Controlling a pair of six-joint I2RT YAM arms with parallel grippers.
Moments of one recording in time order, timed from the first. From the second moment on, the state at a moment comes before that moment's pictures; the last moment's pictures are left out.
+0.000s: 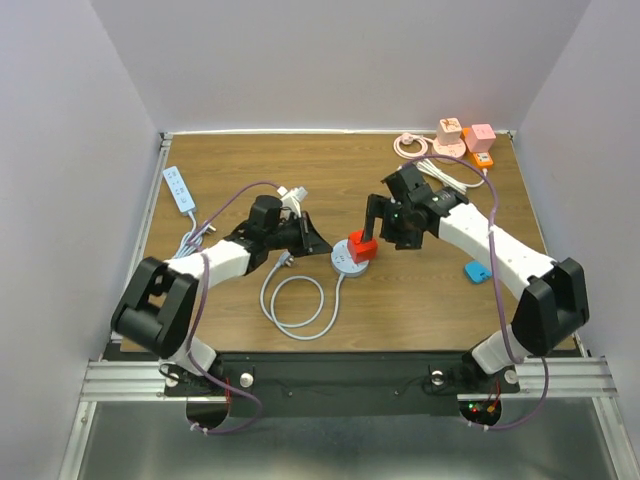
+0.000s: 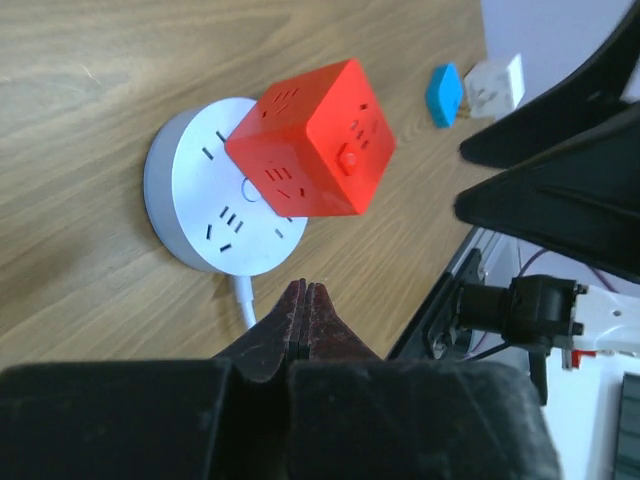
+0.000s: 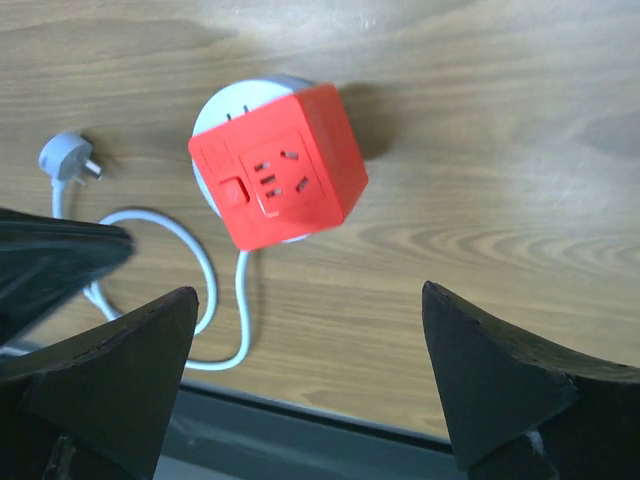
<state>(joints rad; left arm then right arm) -0.48 1.47 0.75 0.20 0.58 -0.70 0.55 1.50 1.26 -0.80 0.01 0.68</state>
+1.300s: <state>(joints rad) -0.55 1.81 0.82 0.38 0.56 -0.78 0.63 1.93 1.53 -0.84 0.11 0.42</state>
